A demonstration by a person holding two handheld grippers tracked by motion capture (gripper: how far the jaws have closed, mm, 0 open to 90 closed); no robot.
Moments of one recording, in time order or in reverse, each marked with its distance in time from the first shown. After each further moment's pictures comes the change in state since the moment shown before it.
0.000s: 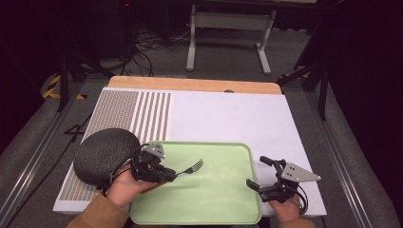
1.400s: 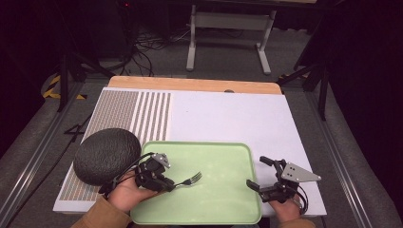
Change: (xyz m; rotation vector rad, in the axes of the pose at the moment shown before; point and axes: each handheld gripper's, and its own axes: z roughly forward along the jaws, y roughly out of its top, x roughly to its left) left arm -0.004 -0.011 0.023 0.148 0.008 -0.037; right arm 0.000 0.000 0.000 -0.004 0.006 -0.002
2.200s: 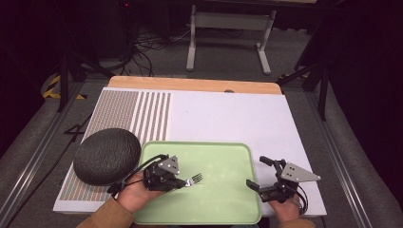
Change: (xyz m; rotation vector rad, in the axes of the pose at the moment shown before) left arm -0.025 0.020 0.004 -0.079 0.064 0.255; right arm 0.000 0.000 0.001 0.003 -0.003 -0.003
